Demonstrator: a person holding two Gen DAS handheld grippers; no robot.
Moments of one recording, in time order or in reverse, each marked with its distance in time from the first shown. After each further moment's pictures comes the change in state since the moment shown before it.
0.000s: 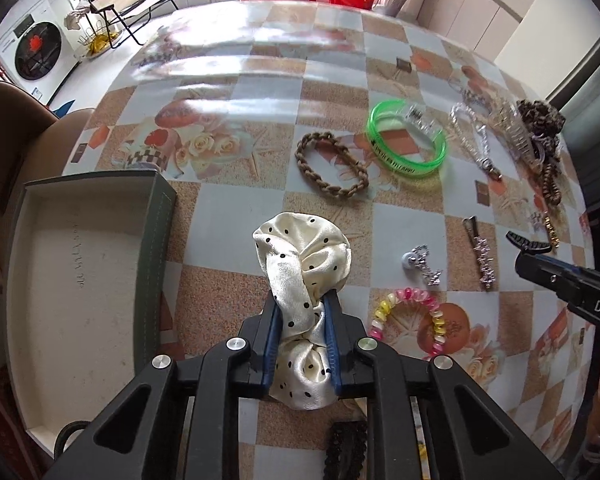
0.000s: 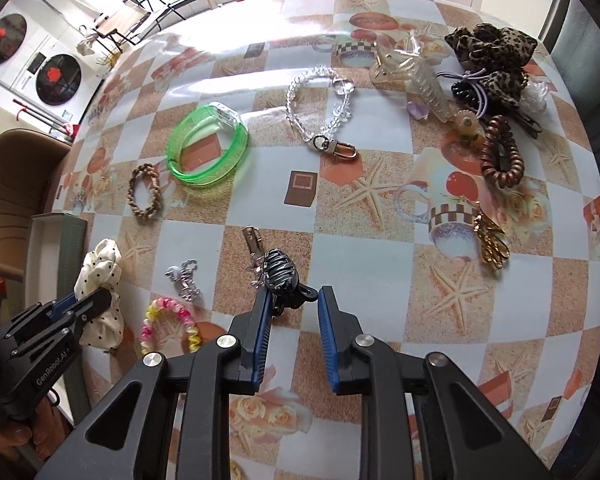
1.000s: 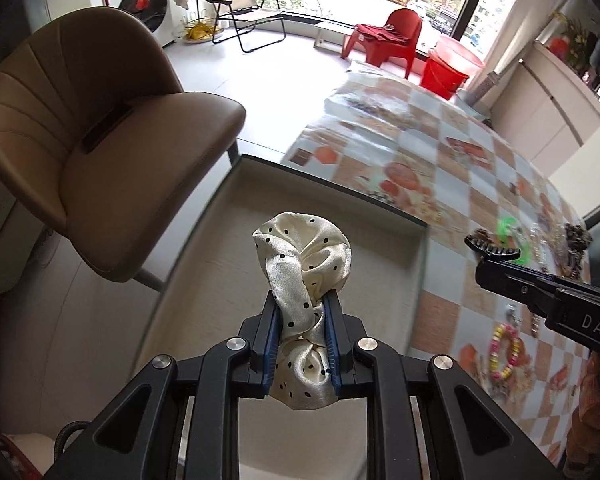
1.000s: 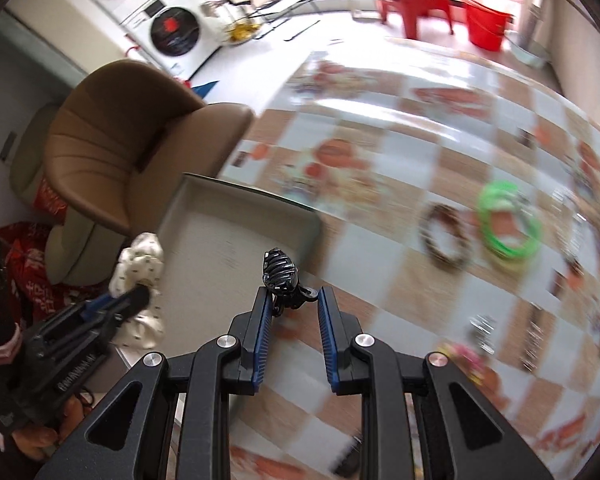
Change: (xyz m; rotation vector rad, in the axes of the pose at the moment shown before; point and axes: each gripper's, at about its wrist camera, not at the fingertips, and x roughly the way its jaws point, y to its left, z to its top) left arm -0.076 0.206 -0.041 -0.290 -0.170 0.071; right arm -0.002 0.258 0.005 -0.348 -0.018 0.240
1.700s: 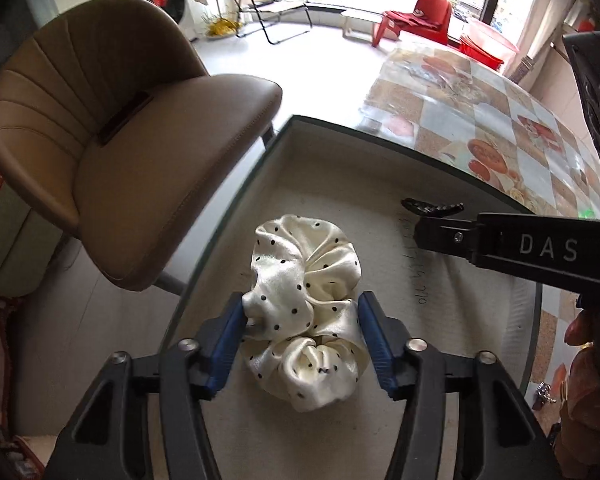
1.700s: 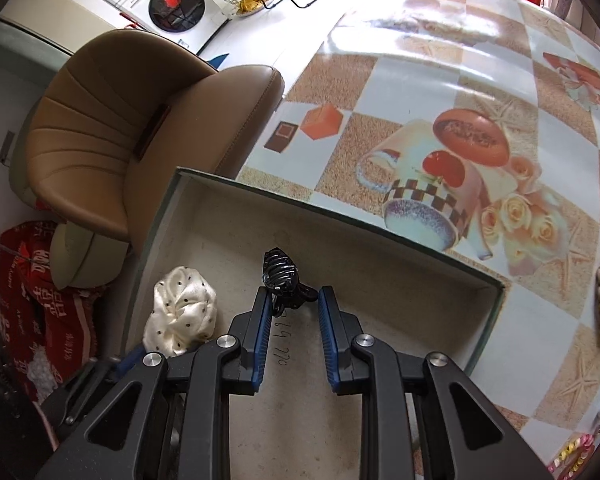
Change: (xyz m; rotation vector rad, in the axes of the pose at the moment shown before) left arm 0.076 0.030 -0.006 -0.002 0.009 0.136; right arm 0.136 0.038 0.034 0.043 0.094 0.059
